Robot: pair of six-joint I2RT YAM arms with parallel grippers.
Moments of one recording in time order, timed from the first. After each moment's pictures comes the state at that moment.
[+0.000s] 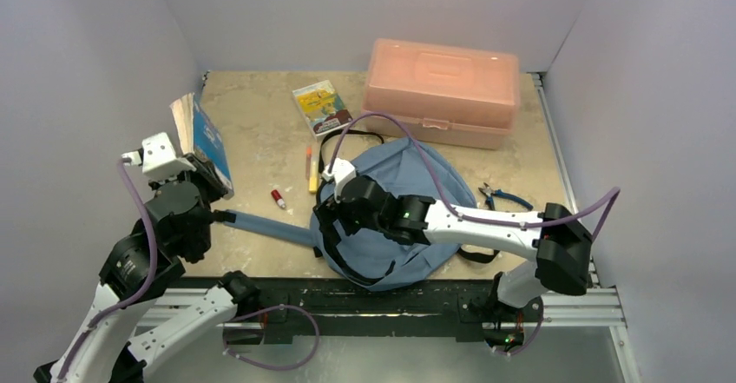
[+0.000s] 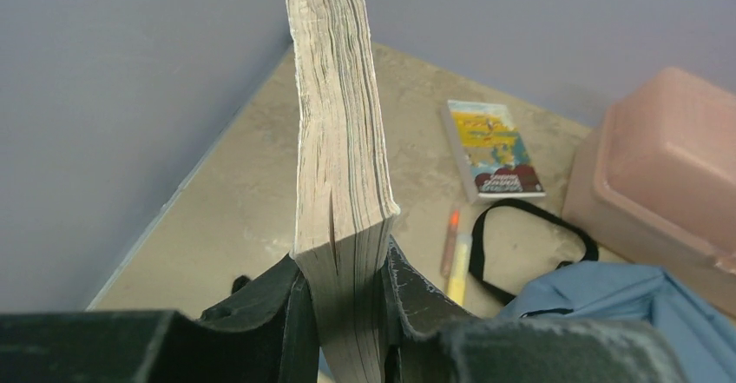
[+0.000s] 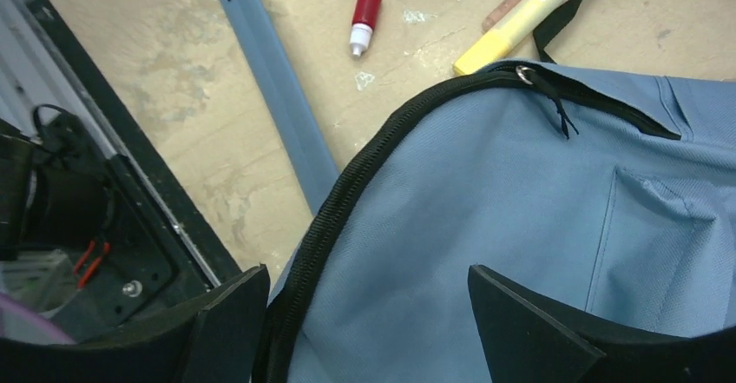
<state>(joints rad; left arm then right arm) -0.70 0.58 1.15 -0.77 -0.99 -0.41 1.16 1.49 1.08 -0.18 0.16 0.34</state>
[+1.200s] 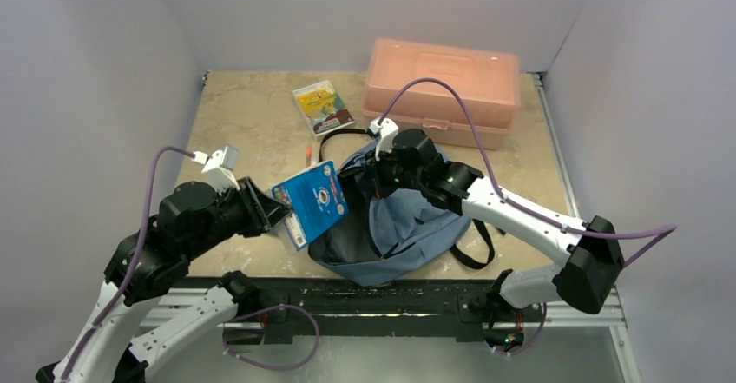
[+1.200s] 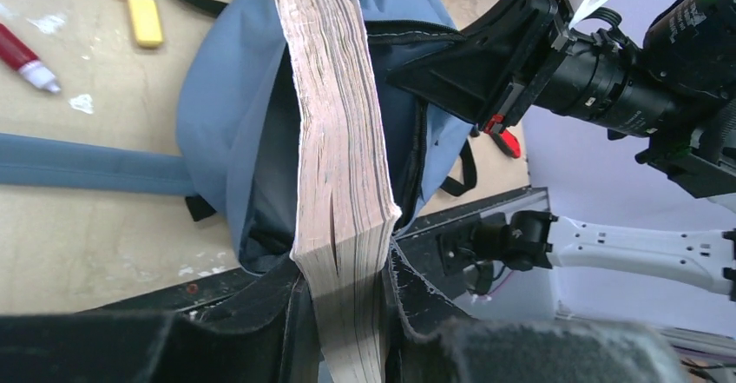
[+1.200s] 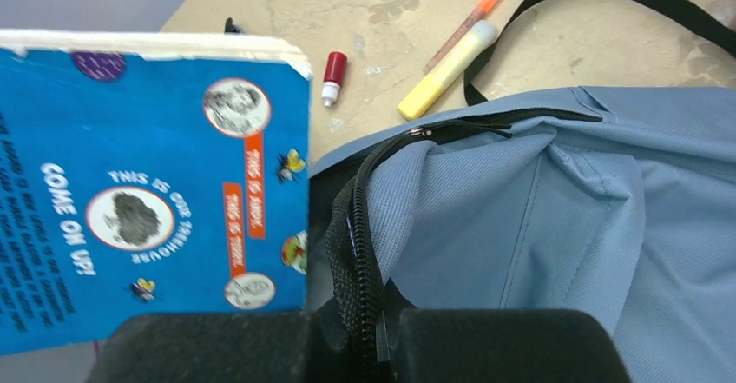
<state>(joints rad) -0.69 0.58 1.15 -1.03 -0.07 -0.81 0.86 1.35 1.10 -0.27 -0.15 0.31</state>
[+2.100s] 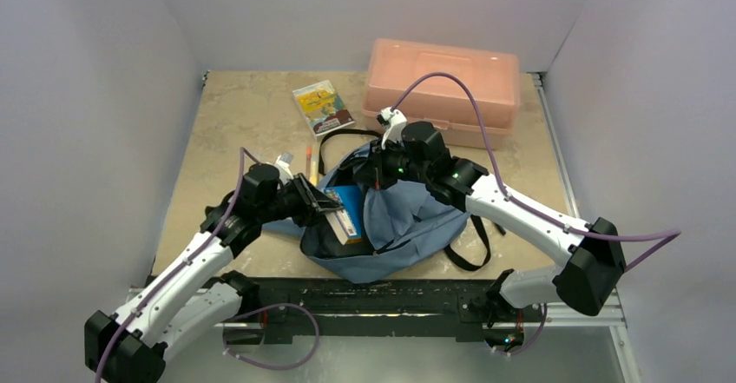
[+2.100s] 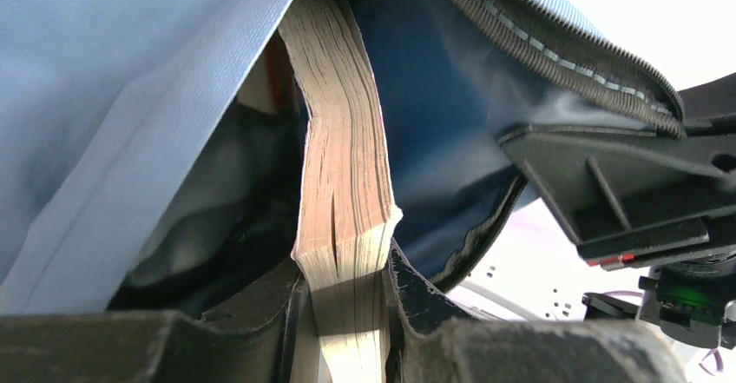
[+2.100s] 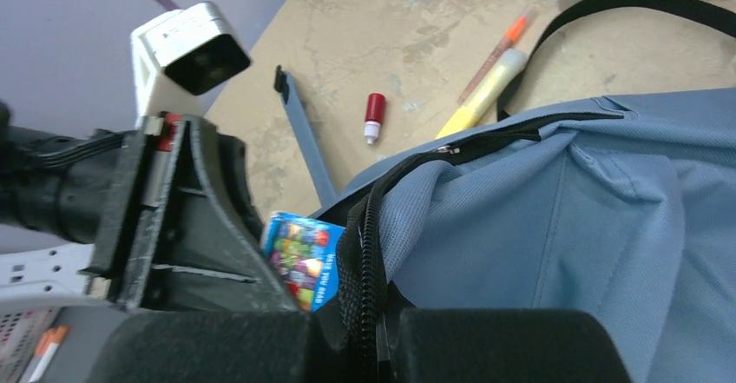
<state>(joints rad) -0.51 0.80 0.64 -0.41 0.40 -1.26 0.80 1.34 1.10 -0.19 -0.23 0.47</state>
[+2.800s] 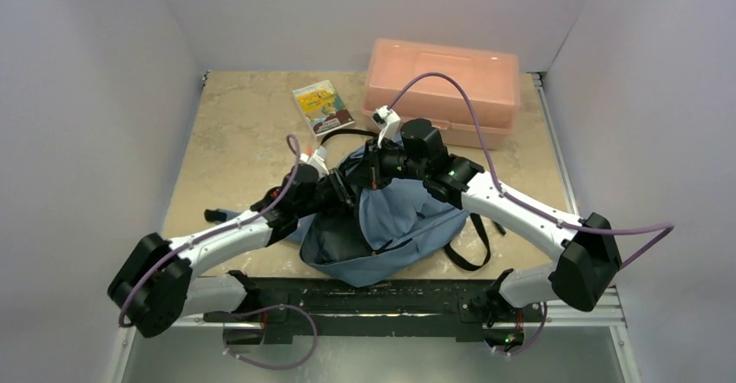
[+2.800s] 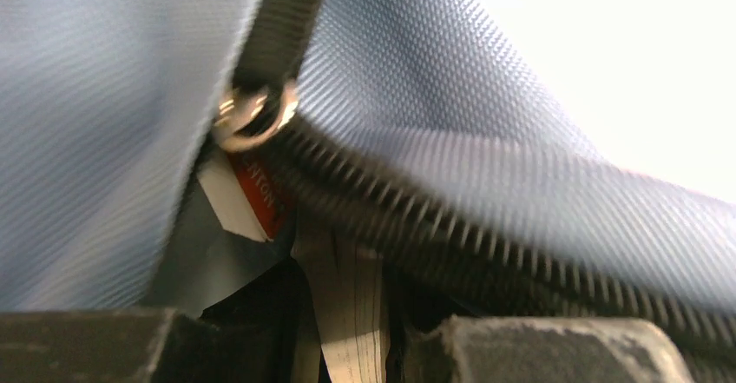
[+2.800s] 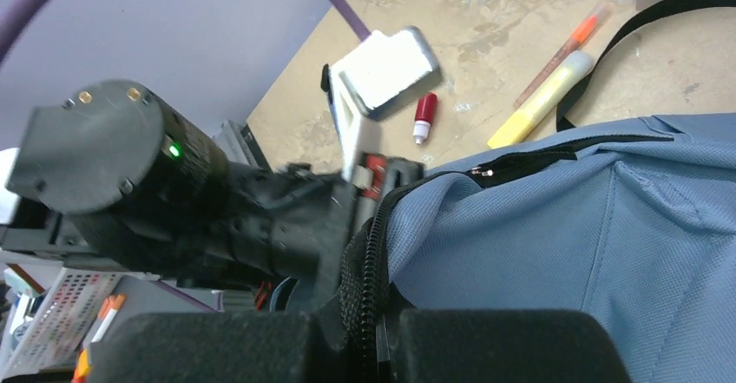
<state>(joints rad) -0.64 1.15 0.54 0.17 0.27 -1.19 0.79 1.37 1.10 -0.11 -0.37 0.51</state>
